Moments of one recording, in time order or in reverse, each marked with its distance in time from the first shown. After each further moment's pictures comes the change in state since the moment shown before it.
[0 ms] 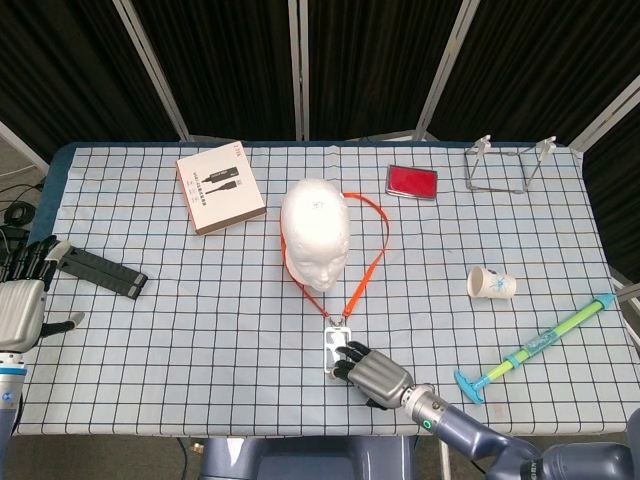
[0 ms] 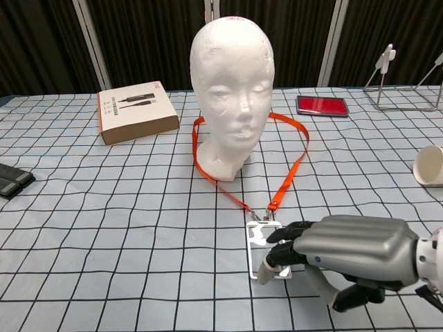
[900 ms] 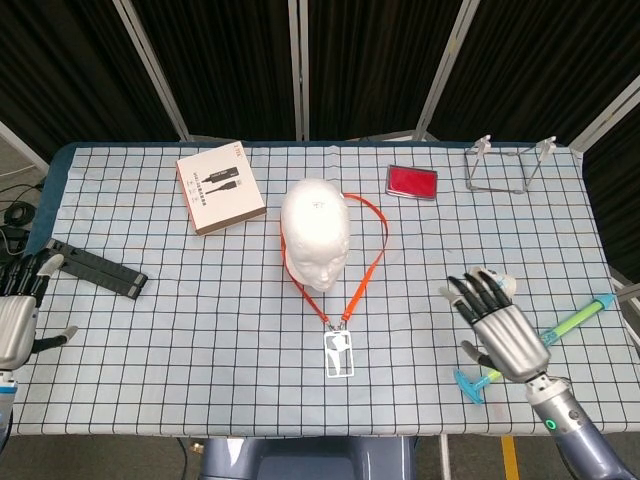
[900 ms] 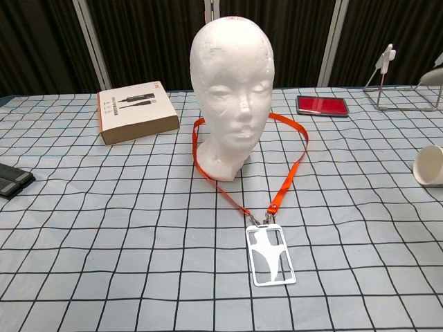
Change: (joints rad) left arm 0.066 -0.009 0.056 0.044 0.103 0.075 -0.054; right arm -0.332 0.308 0.003 0.112 -0.201 0.678 0.135
